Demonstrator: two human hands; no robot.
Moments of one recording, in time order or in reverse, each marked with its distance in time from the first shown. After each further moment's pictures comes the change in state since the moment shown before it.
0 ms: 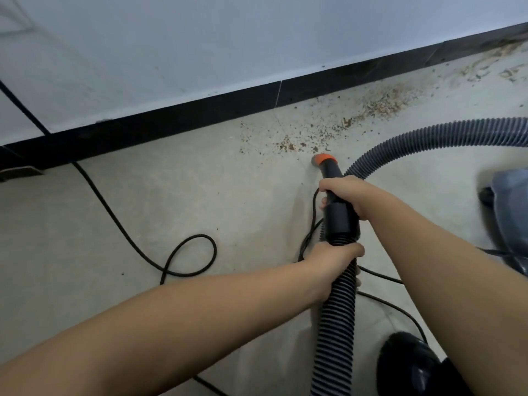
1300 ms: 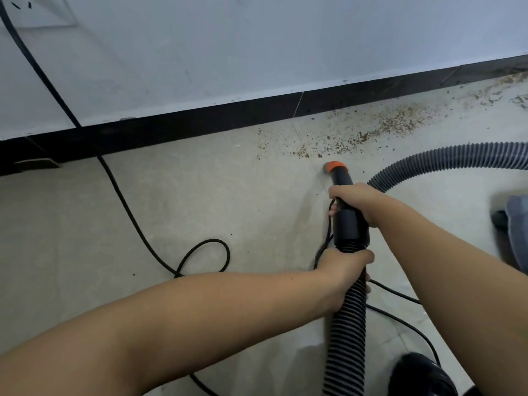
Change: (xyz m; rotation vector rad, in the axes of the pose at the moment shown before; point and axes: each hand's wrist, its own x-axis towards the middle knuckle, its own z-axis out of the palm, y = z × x) left_hand 0.000 0.002 -0.012 -0.064 0.038 0.078; right_hand 0.010 -0.015 0.018 -0.136 0.032 0.002
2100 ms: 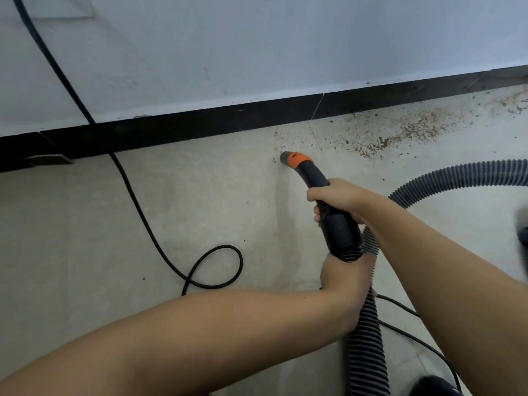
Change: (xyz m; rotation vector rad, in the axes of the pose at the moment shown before) left_hand 0.010 -0.002 -0.017 -0.116 0.222 0.226; right_hand 0.012 -0.034 0.053 -0.114 -0.261 -0.145
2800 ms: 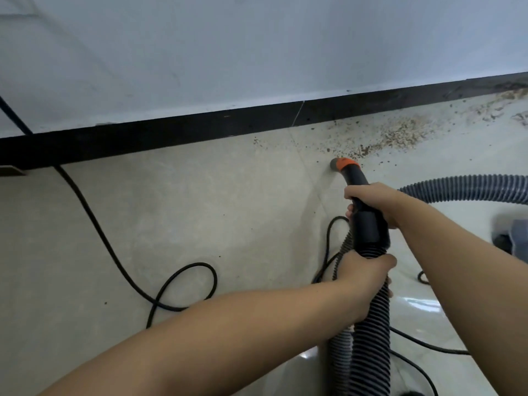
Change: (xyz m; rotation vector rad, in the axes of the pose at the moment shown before) left_hand 0.032 0.020 0.055 0.129 -0.256 -0.071; right_hand 0.014 0.031 -0.101 0.118 0.241 0.152
